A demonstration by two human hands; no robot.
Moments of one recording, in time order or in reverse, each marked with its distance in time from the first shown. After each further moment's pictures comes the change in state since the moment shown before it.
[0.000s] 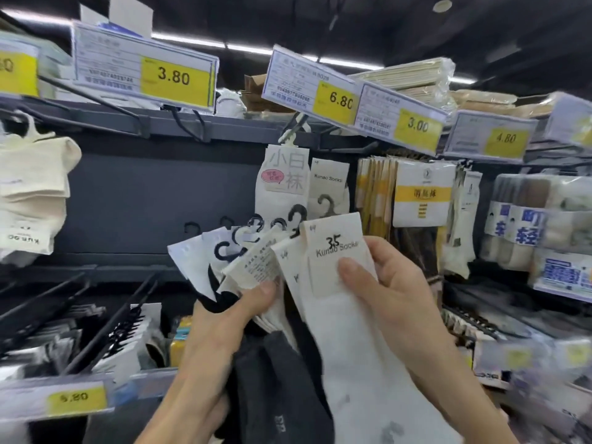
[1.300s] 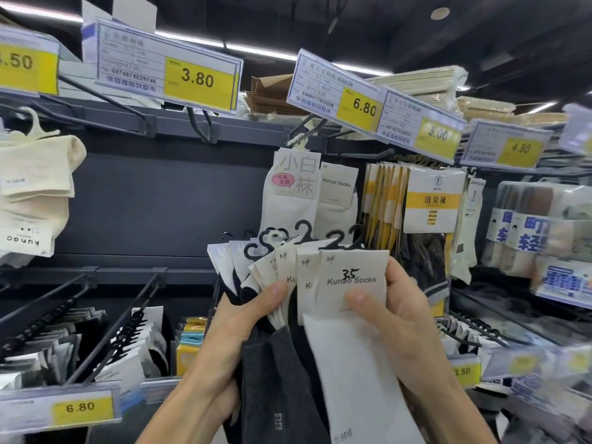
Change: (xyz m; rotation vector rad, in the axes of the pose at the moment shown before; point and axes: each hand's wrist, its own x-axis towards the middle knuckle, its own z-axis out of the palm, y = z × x) left_hand 0.009 0.006 -0.004 -0.202 -0.206 -0.194; right_hand -0.003 0.025 0.012 0.048 0.050 -0.070
